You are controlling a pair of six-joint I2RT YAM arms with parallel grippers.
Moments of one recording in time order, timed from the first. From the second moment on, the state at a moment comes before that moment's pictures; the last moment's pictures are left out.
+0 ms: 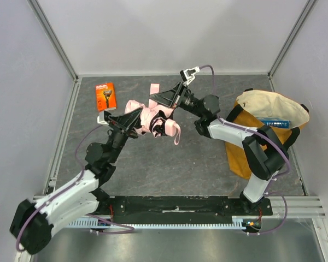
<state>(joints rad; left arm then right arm) -0.64 0.89 0.38 1.02 -0.06 -1.80 0.61 1.76 1.08 1.23 -0.54 1.44</state>
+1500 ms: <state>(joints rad) -0.50 1.17 0.69 -0.49 0.38 -1.51 1.06 1.34 0.94 0.03 -0.12 0.23</state>
